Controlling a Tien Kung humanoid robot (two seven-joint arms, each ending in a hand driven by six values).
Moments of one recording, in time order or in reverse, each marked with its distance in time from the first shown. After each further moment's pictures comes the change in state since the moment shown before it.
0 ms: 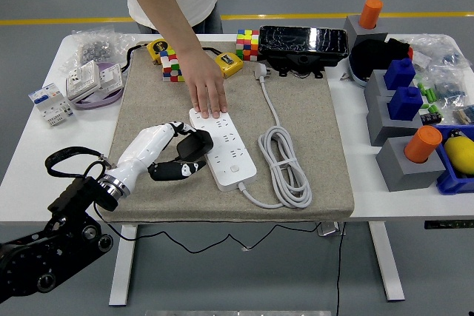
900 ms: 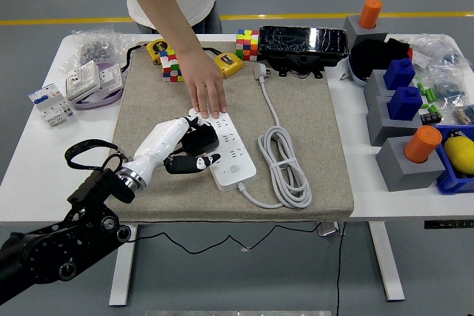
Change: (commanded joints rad) left arm -0.060 -0.077 0.026 0.089 -0.019 -0.015 0.021; right arm -0.009 0.005 0.001 0.006 0.001 0.001 -0.001
